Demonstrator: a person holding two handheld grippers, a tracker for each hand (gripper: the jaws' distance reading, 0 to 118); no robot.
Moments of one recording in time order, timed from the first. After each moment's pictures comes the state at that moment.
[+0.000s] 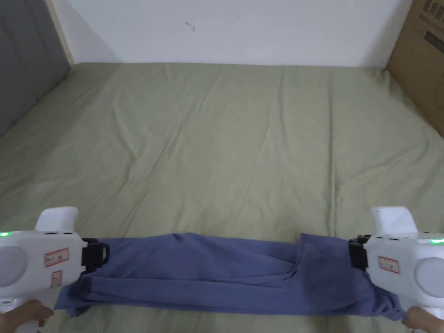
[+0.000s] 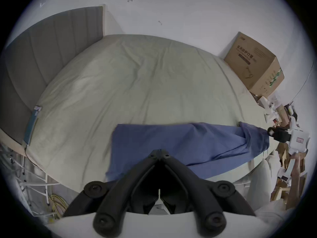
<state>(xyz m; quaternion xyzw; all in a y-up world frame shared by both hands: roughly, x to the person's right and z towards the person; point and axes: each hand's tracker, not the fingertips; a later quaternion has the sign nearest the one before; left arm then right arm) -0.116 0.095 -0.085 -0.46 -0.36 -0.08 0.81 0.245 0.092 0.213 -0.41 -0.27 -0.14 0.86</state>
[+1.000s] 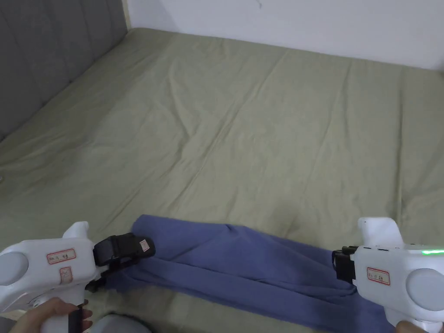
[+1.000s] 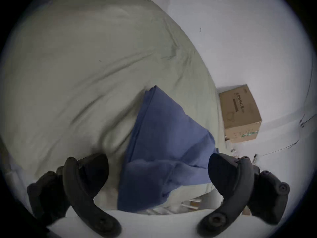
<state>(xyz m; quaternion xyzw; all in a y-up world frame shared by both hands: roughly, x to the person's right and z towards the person) -0.202 -0.007 -0.157 -0.56 -0.36 0.25 0.70 0.190 0.071 0.113 -0.46 -0.18 -0.14 0.86</state>
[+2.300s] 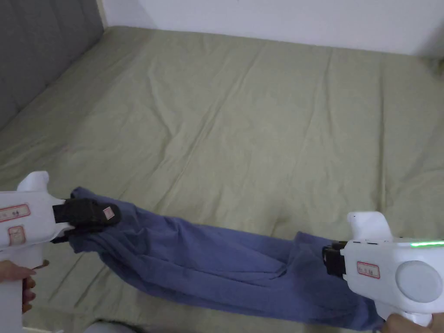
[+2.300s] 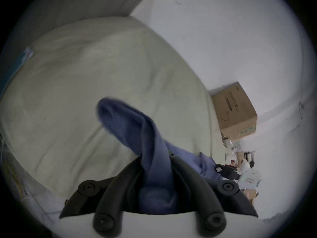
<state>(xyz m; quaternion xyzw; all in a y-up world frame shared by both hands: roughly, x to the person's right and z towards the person) -0.176 0.116 -0.170 -0.49 -0.41 0.17 0.75 0.197 0.070 0.130 -0.46 -0.18 -0.16 0.86</state>
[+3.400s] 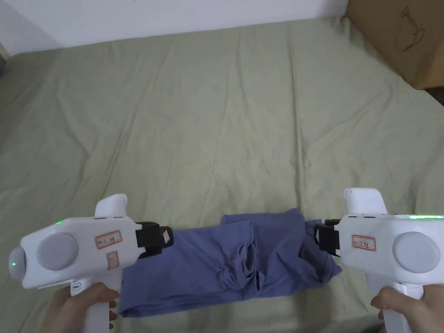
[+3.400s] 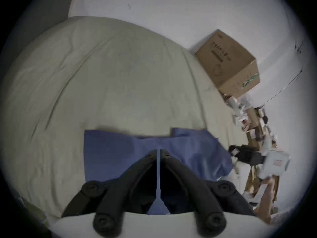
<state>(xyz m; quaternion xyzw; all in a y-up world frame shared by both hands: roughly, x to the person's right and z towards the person) 0.018 0.065 -0.057 -0.52 -0.46 -0.02 0.72 0.264 0.063 0.243 -0.39 -0.26 -0.28 0.84</state>
